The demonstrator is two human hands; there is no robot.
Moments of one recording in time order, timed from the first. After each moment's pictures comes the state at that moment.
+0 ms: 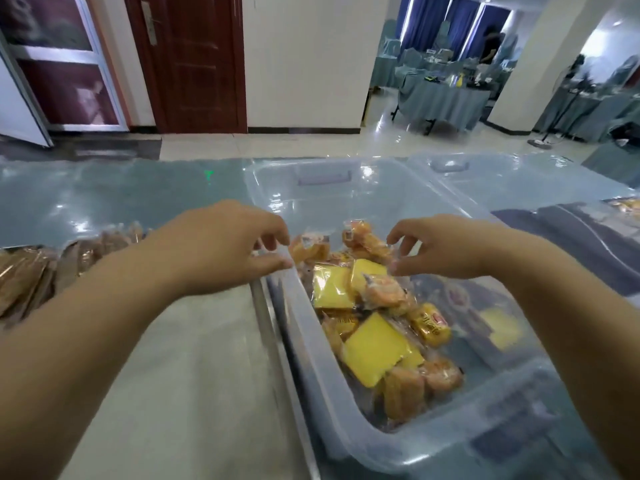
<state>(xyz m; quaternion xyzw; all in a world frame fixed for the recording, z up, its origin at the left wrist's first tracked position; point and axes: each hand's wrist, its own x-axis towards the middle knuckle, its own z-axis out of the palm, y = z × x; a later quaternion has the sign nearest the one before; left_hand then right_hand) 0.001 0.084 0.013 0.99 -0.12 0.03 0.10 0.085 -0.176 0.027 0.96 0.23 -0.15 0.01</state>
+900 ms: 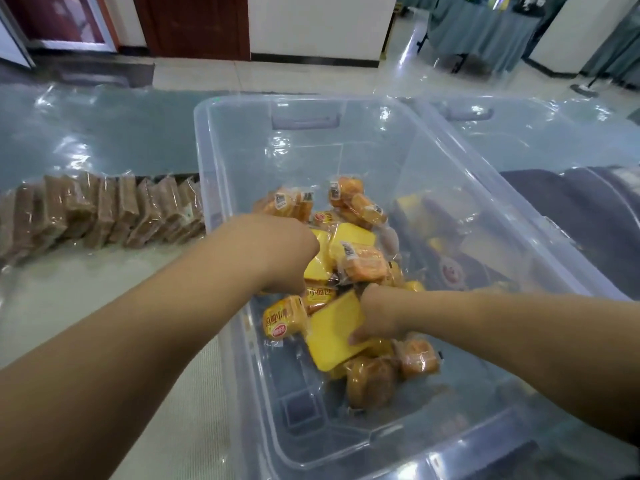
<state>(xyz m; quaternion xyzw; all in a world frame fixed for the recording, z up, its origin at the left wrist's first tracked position) 0.072 -0.014 -0.039 0.97 -0.13 -0.19 -0.09 0.117 -0.188 -0.131 0.90 0.17 -0.40 0.07</state>
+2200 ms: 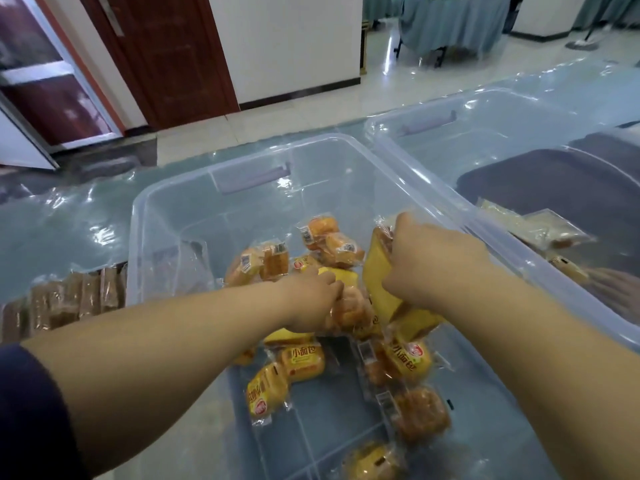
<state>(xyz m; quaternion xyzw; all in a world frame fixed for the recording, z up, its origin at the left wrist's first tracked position) 0.176 -0.074 -0.107 0.93 -0.24 -0.24 -0.12 0.158 -0.233 -0.019 0.99 0.07 -0.09 -0.03</state>
